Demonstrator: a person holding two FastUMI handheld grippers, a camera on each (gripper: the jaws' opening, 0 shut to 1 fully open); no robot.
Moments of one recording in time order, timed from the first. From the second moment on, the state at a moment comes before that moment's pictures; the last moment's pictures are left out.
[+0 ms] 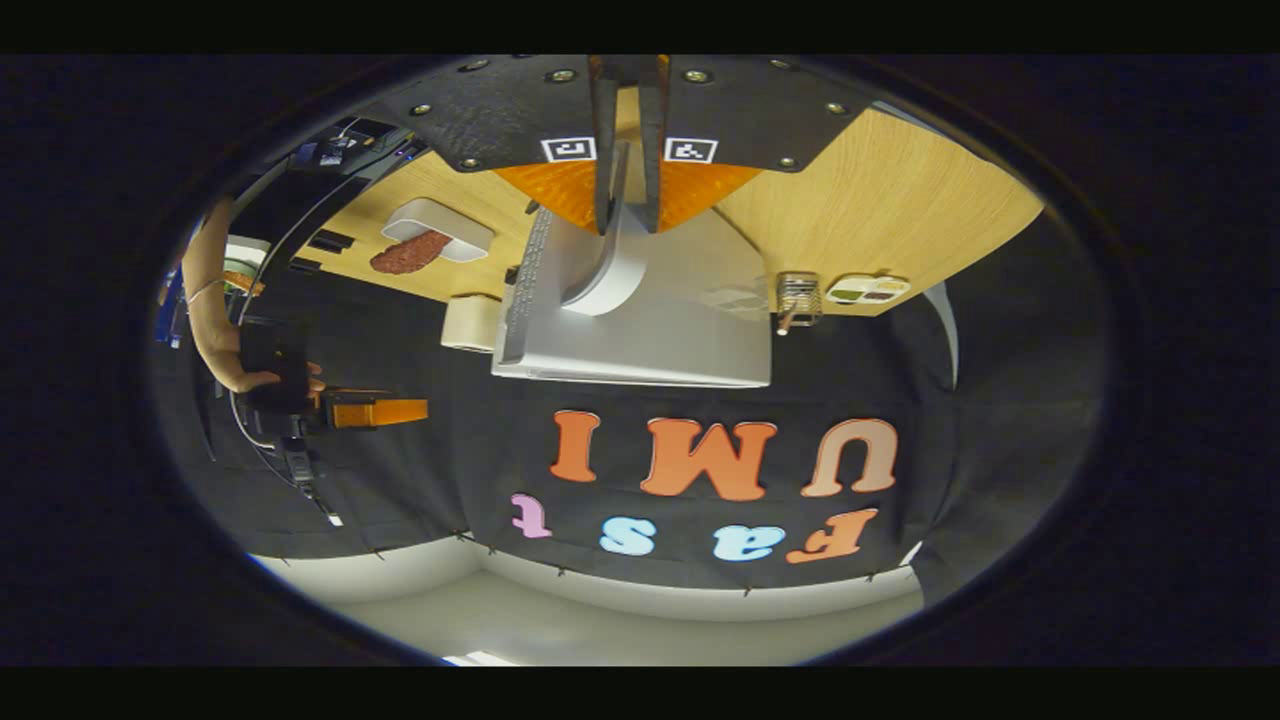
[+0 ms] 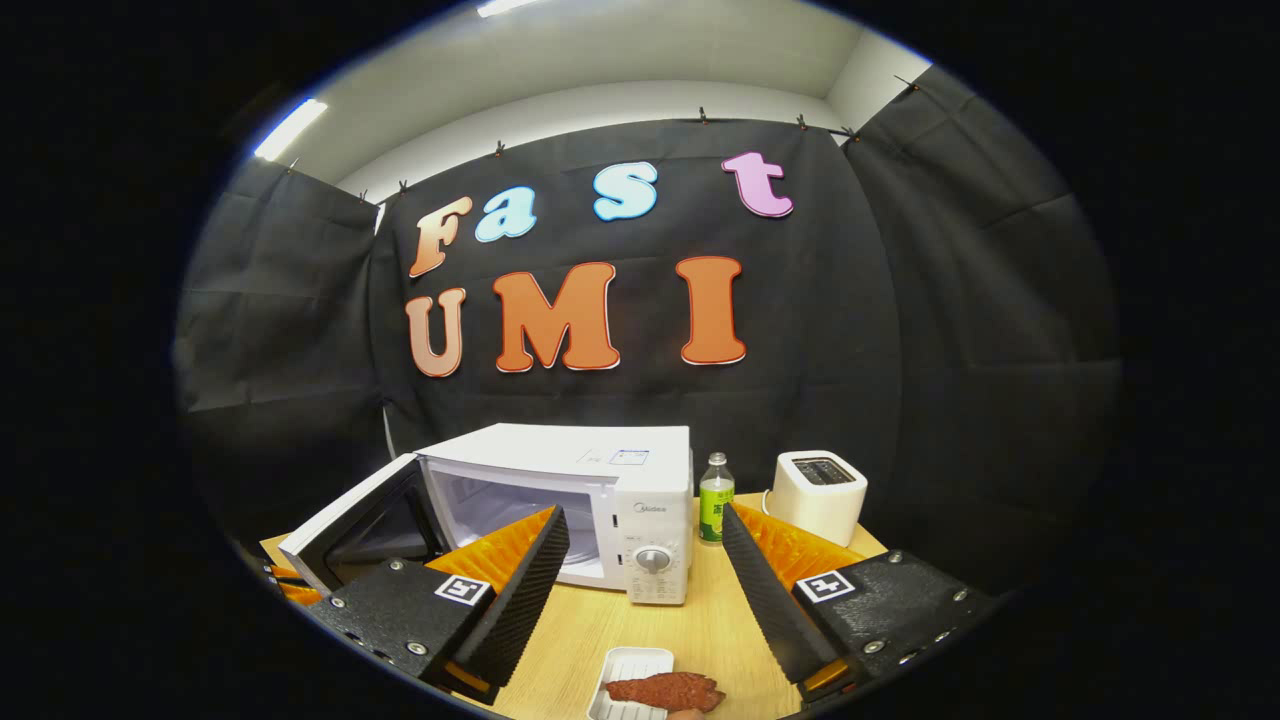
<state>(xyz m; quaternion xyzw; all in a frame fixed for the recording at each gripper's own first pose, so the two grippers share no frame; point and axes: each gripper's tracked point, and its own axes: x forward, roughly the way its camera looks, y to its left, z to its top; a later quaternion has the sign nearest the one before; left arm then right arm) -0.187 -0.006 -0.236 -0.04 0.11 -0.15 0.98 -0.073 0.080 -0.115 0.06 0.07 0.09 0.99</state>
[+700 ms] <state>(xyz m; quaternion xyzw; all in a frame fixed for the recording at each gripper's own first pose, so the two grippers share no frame) -0.228 0.176 -0.187 -0.04 0.09 0.06 0.99 -0.086 0.094 -0.149 0.05 0.09 0.09 0.99</state>
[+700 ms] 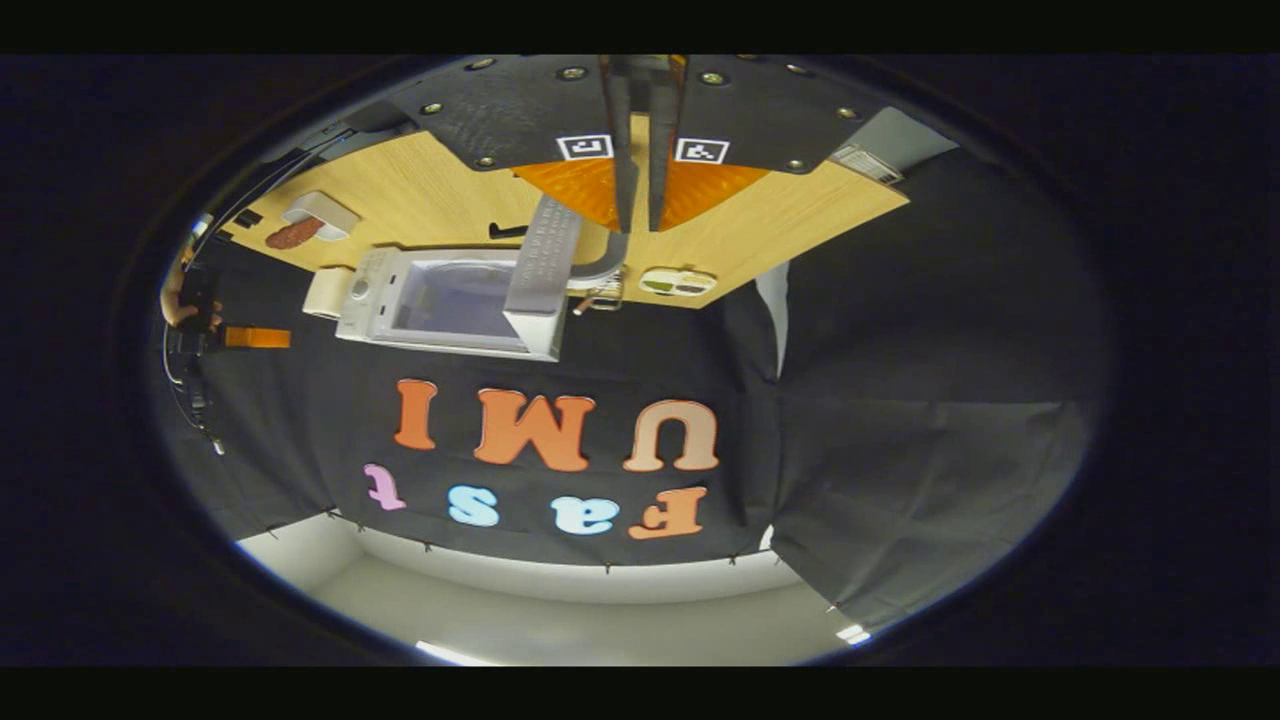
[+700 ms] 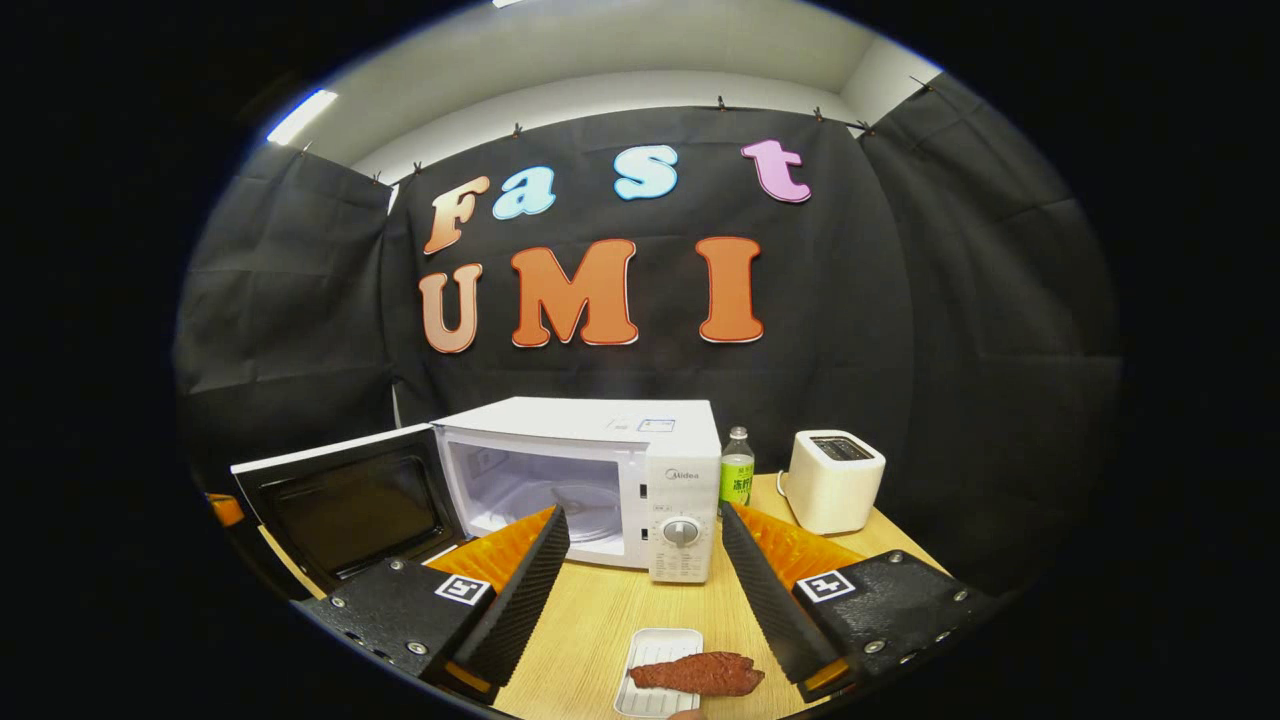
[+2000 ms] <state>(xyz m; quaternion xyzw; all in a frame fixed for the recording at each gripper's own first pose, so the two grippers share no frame) -0.147 0.230 -0.156 -0.03 0.07 0.10 0.99 -0.136 0.012 -0.332 0.40 0.21 -0.03 0.89</state>
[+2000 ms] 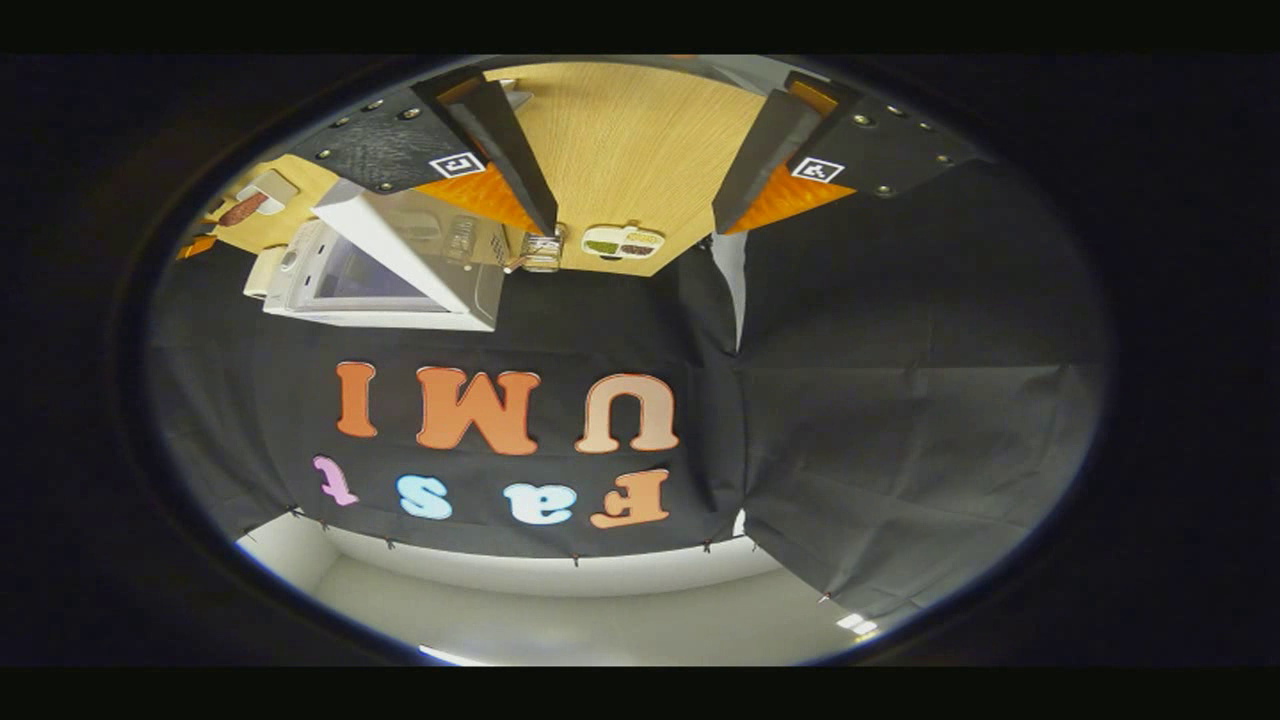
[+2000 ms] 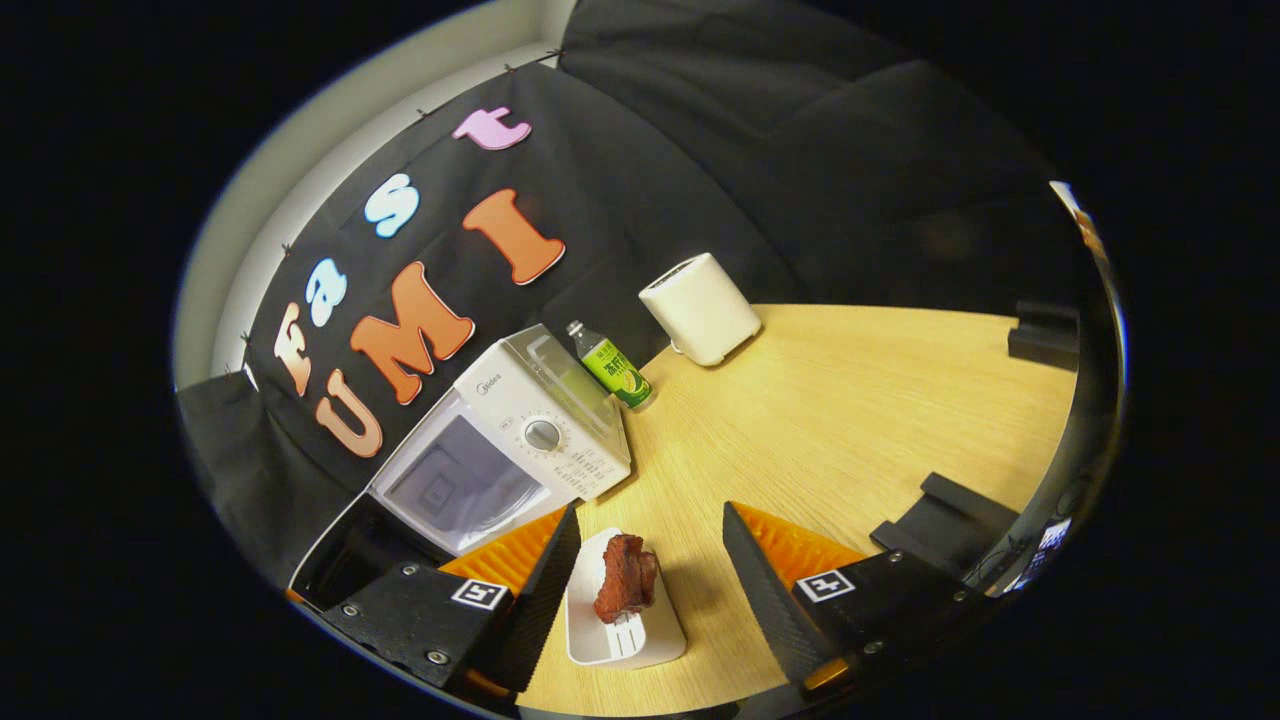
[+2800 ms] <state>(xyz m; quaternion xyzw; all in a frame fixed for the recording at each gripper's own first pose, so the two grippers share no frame) -0.144 0.225 -0.162 -0.03 0.07 0.09 0.99 -0.135 0.035 -0.322 0.47 0.22 -0.01 0.86</state>
